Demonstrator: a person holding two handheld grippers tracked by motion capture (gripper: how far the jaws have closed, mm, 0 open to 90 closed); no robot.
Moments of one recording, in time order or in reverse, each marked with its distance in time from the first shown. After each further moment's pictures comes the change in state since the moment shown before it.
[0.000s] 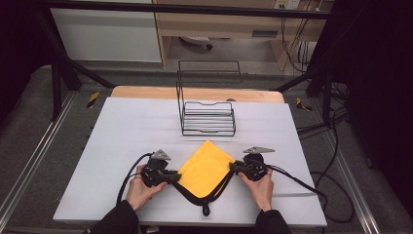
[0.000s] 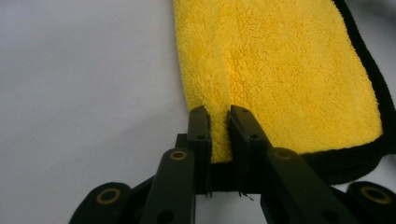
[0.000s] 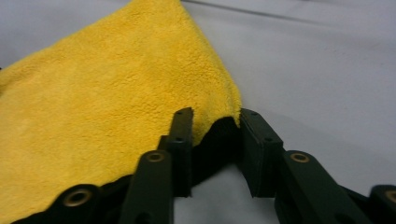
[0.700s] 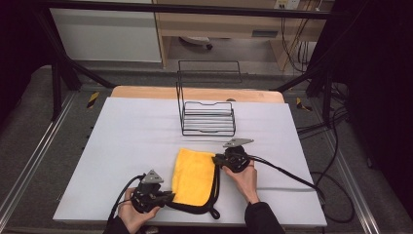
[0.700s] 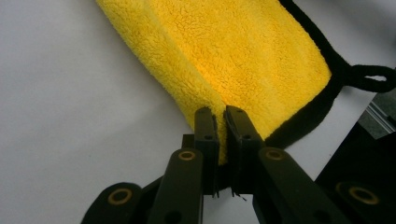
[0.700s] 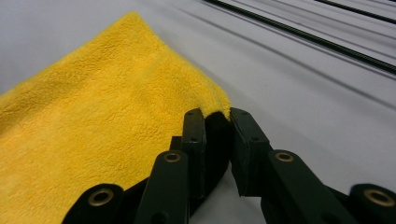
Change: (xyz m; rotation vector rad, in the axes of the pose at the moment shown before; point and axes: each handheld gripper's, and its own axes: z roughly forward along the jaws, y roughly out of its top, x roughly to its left) left arm -0.051 -0.044 -0.036 -0.008 0.046 -0.038; right arm 0.032 0.033 0.032 -0.002 0.116 -0.218
